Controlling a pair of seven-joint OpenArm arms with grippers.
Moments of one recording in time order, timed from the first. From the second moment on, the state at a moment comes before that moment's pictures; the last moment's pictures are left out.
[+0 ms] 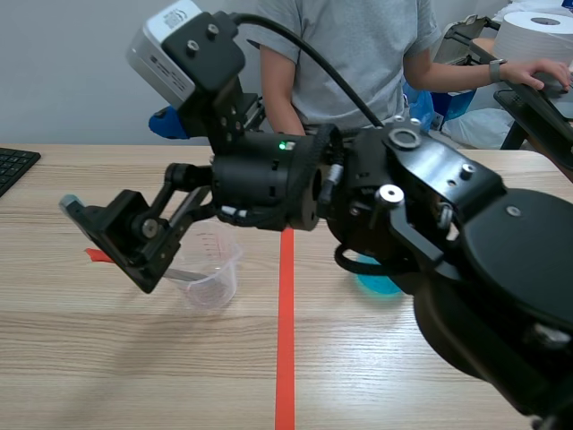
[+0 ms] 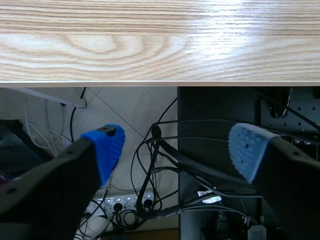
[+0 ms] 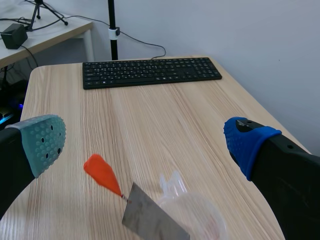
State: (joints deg) left arm 67.8 -35.9 -9.3 89.5 -36.7 -10.9 -12.3; right arm 8.4 12.1 -36.0 96.1 12.0 33.9 -3.7
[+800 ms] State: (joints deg) left arm 67.8 -35.9 -9.3 89.5 -37.0 -10.9 -12.3; right arm -42.1 38.9 1.9 131.1 22.5 24.6 -1.0
